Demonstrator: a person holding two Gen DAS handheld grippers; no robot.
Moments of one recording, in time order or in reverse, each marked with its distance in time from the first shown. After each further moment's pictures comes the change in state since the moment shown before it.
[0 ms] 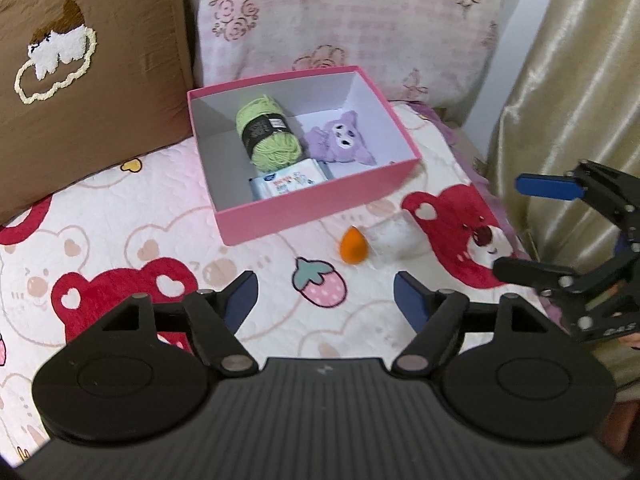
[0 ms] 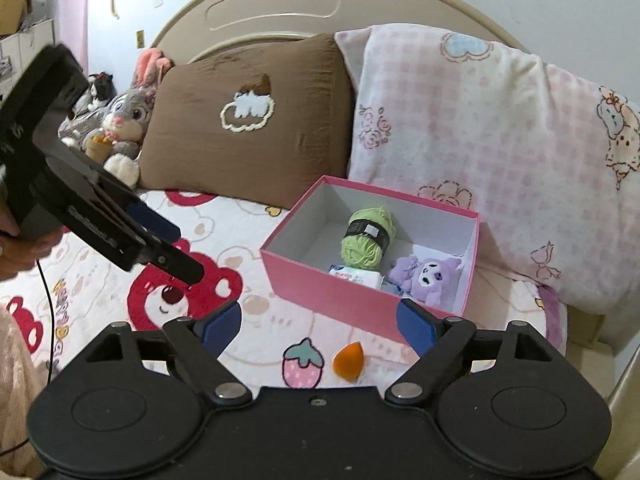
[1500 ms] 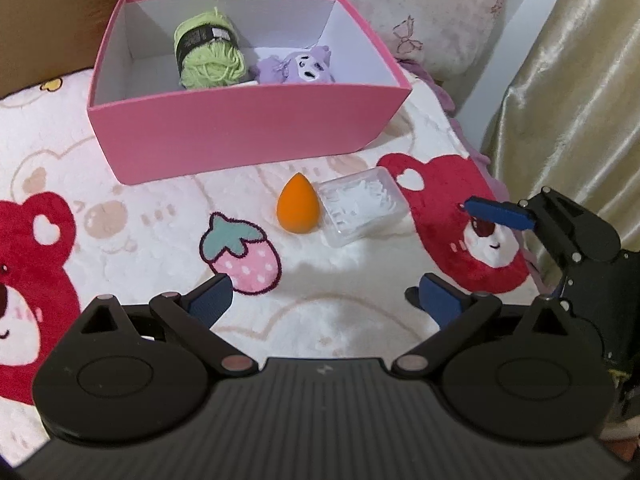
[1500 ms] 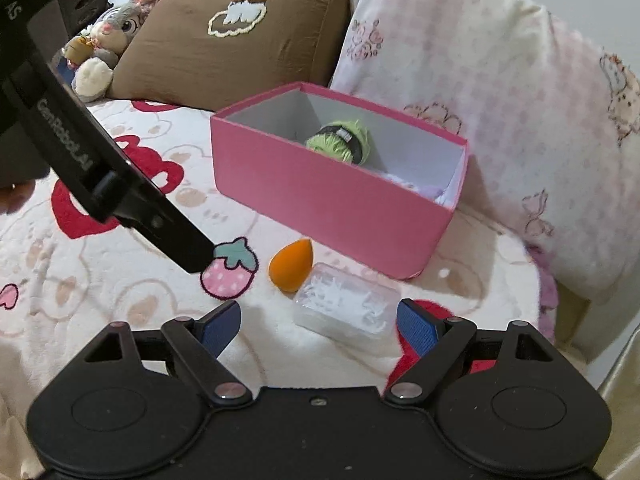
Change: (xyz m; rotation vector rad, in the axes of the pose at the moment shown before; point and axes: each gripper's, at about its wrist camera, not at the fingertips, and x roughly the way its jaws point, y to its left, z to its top) left arm 0.149 -0.042 -0.057 -0.123 -0.013 -0.075; right arm 0.092 -0.028 -0.125 -0.135 0.037 -0.120
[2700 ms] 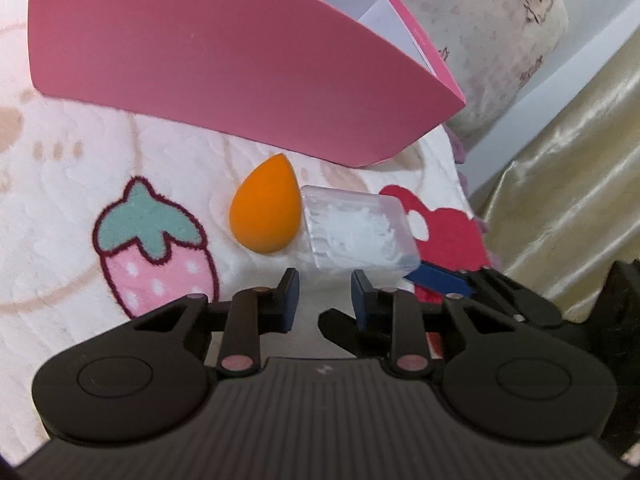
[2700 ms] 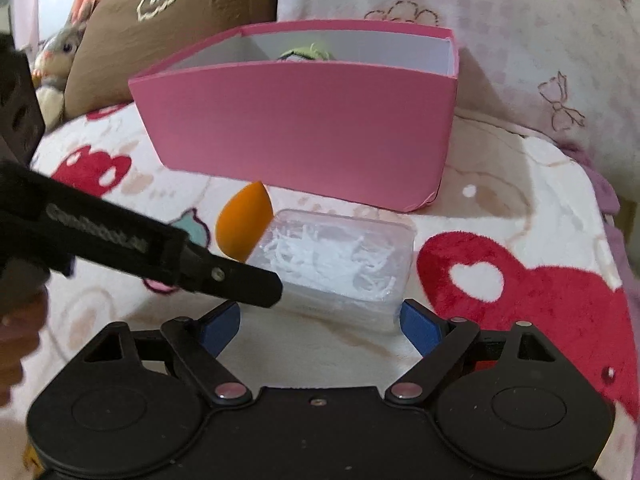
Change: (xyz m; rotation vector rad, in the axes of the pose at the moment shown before) left arm 0.107 0.019 -0.019 -0.257 -0.146 -0.186; right arm 0.080 -0.029 -0.030 0.242 0.052 0.053
